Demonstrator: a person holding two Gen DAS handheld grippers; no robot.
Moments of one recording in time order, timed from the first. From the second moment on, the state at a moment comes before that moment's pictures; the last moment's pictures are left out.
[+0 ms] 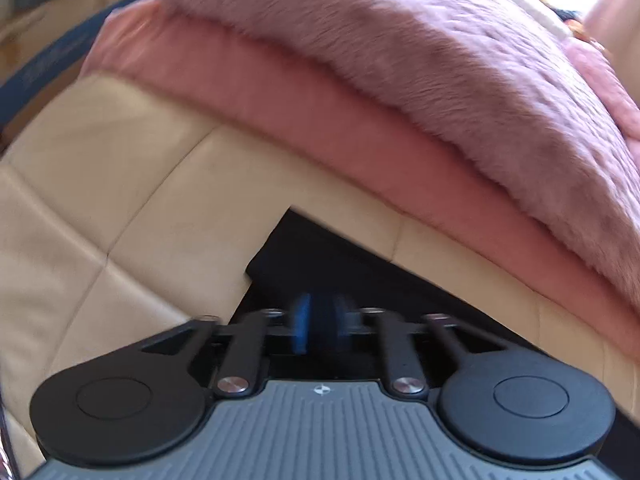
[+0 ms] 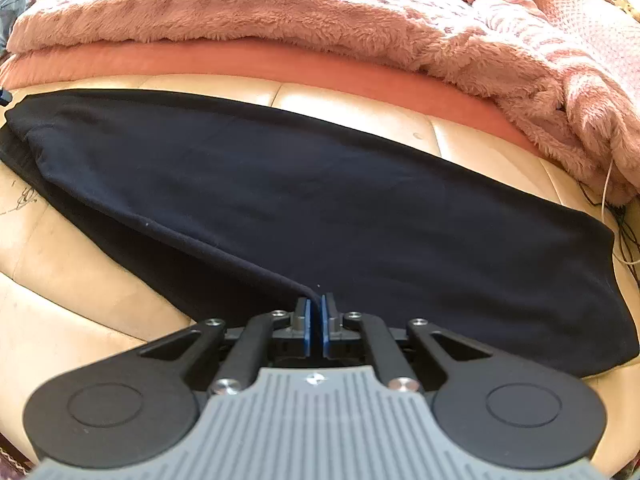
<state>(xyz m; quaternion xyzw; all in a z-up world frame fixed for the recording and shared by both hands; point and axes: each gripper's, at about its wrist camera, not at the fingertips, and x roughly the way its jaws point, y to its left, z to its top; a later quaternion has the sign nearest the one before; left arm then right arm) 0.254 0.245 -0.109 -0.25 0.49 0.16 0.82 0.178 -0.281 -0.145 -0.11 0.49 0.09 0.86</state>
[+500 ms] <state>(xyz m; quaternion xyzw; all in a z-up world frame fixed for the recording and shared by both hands) 0.257 0.195 -0.086 -0.19 0.42 0.12 0.88 0.179 -0.288 -0.160 -0.08 0.49 0.11 0.86</state>
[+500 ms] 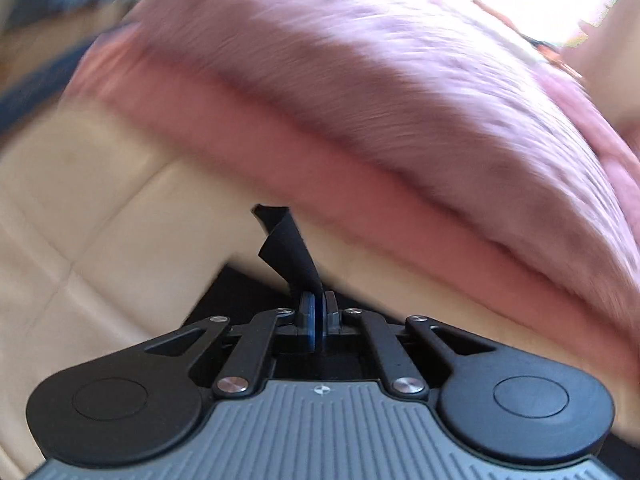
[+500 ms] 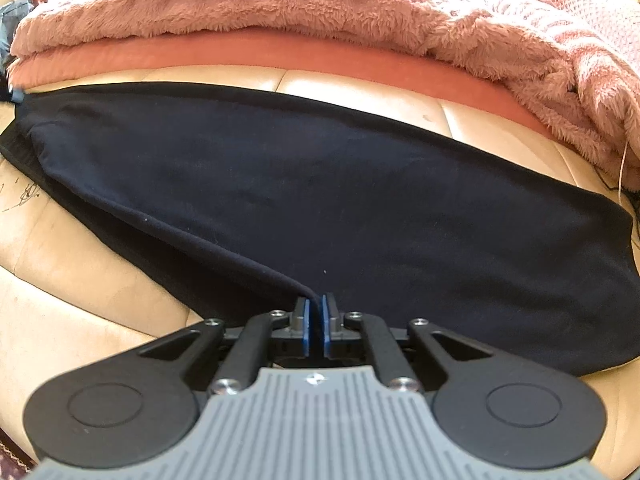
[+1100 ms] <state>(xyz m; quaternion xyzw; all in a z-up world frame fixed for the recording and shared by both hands) 0.250 0.043 -0.110 0.02 0.50 -0.19 0.84 0.176 -0.299 -0.163 -0.06 0.49 0.12 0.86</state>
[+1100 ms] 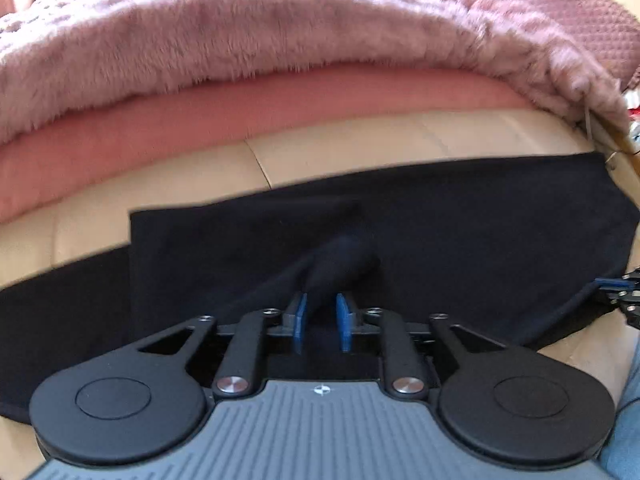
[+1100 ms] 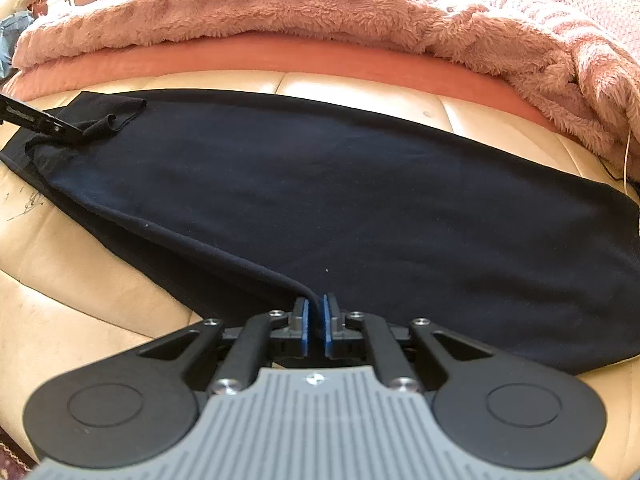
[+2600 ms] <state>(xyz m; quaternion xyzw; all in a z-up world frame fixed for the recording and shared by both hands) 0.228 0.260 -0.116 -0.22 0.46 0.13 0.85 0.167 -0.294 -0.159 -0.10 0.50 0.13 0.85</state>
